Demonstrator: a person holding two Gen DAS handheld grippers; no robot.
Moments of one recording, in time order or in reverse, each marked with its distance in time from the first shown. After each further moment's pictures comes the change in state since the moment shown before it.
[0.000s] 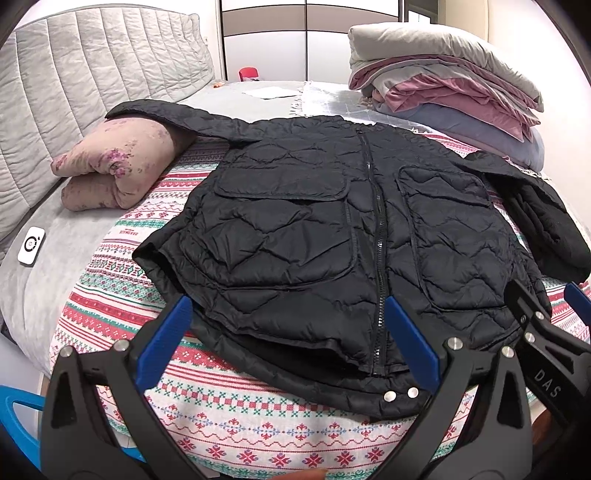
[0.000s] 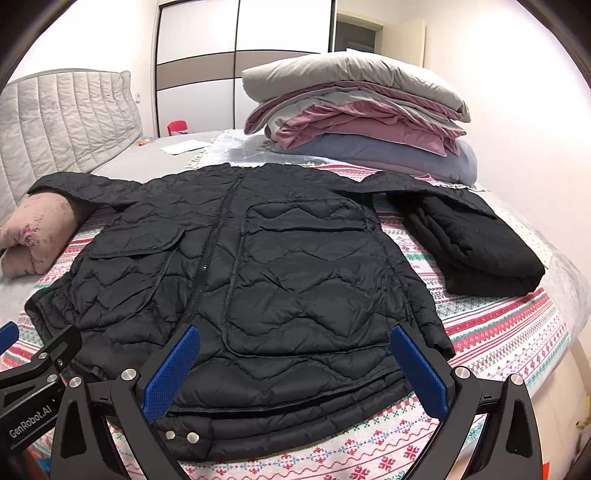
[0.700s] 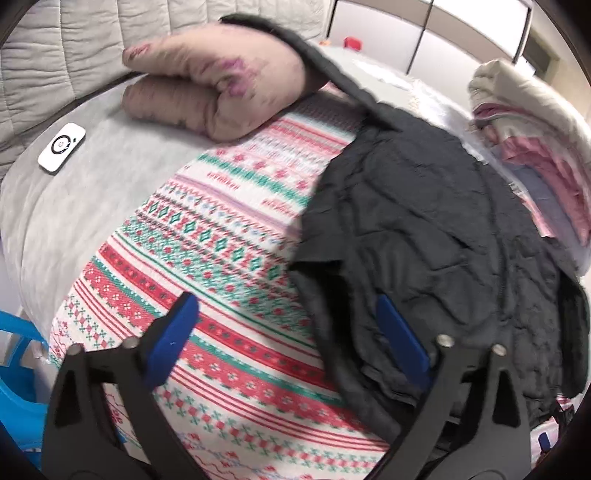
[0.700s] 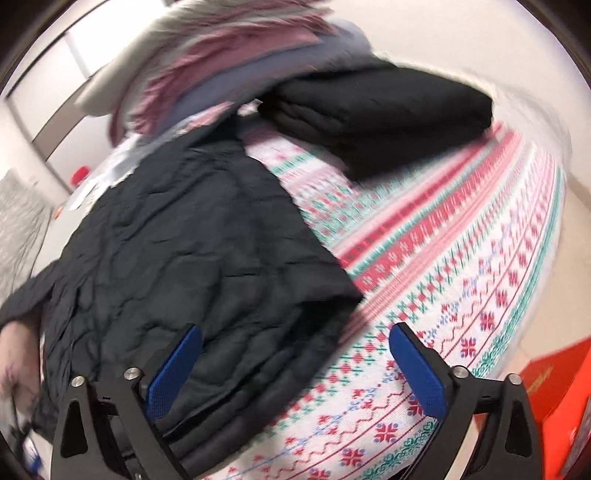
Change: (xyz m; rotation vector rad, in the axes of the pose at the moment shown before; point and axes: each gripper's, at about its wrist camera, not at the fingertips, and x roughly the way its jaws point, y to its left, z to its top) left arm 0.085 0.149 0.007 -0.372 0.177 0.134; right arm 0.091 -0.166 -0.042 0.597 0.286 -0.034
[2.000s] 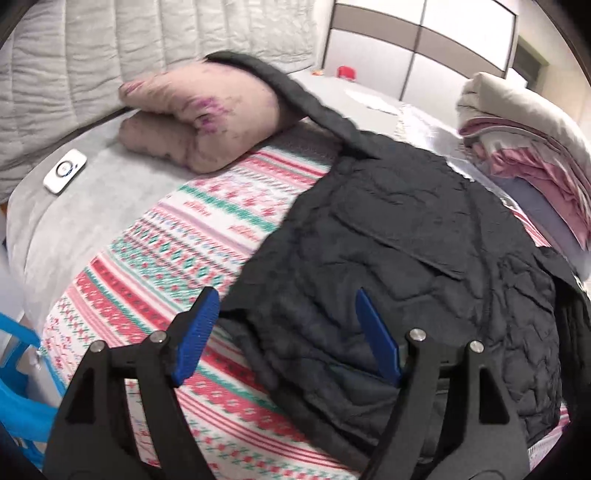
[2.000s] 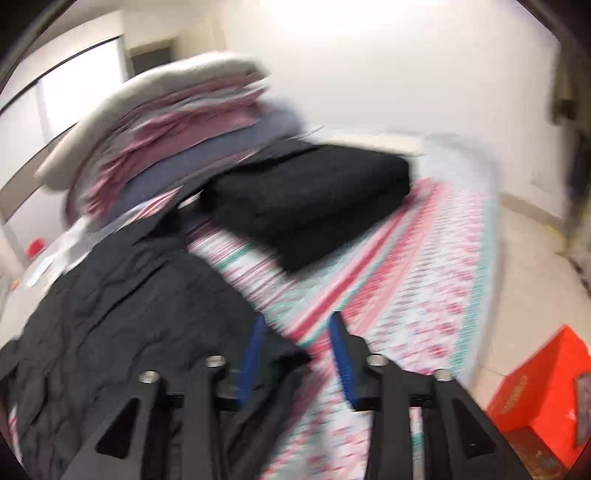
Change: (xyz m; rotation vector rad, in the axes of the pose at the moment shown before) left arm -0.033 -0.048 -0.012 0.003 -0.182 -0.041; right arm -0.033 0.021 0.005 0.006 -0.290 -0.123
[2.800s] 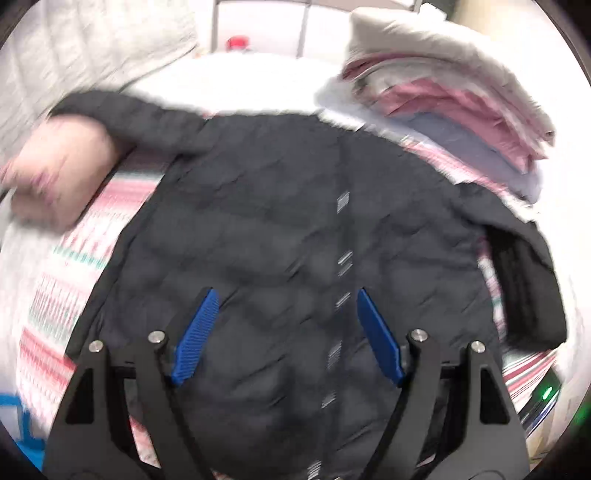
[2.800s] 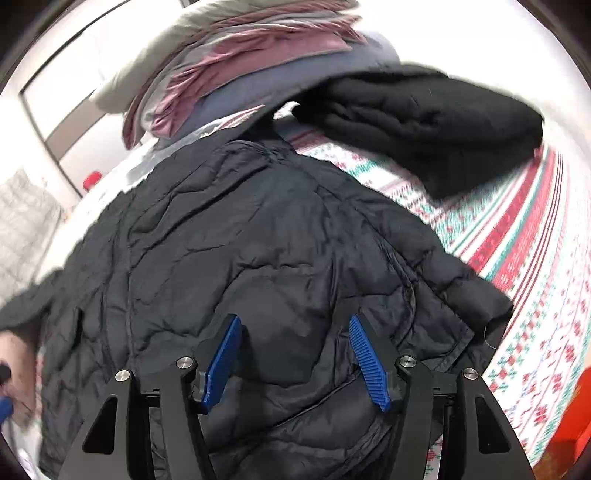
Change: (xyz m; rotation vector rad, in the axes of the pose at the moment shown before) left arm -0.015 -0.185 0.038 0.277 0.126 -0.249; right arm 0.066 0.056 -0.012 -0.024 0.179 0.180
